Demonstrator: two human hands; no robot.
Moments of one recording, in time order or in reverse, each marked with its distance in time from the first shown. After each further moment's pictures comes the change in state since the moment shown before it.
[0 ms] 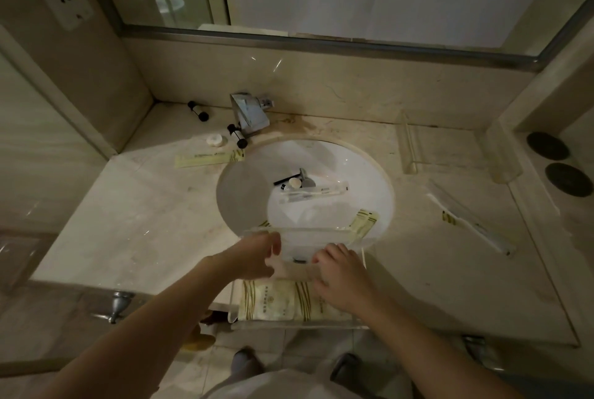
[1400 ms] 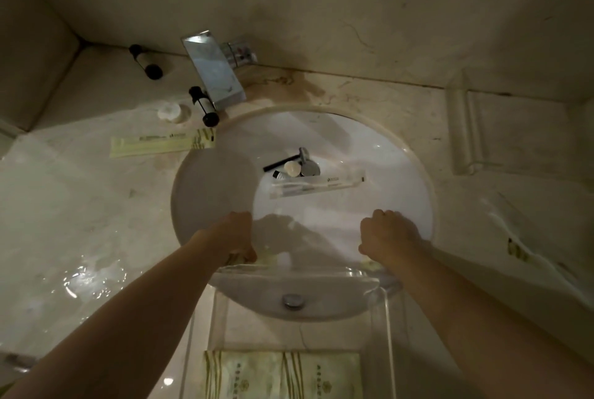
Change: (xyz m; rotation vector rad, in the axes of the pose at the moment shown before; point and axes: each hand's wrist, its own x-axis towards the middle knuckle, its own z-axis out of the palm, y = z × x) left_hand 0.155 -0.078 0.014 -0.053 -0.289 -0.480; right_hand 0.146 0.142 0.013 -0.441 -0.361 0.344
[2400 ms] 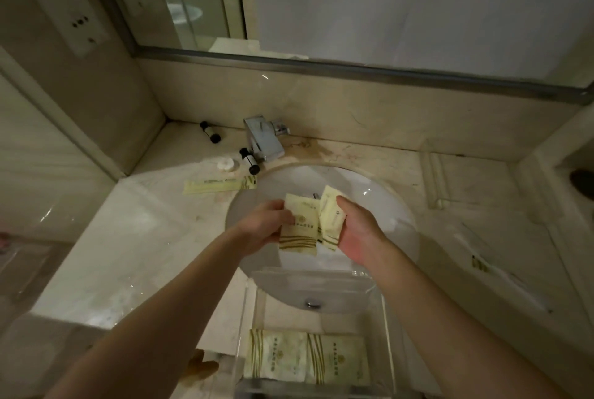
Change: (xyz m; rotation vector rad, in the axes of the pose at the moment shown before) left_hand -0.143 0.026 -0.074 -1.247 0.034 0.323; right_hand -0.095 -0.071 -0.146 2.269 -0.123 0.146
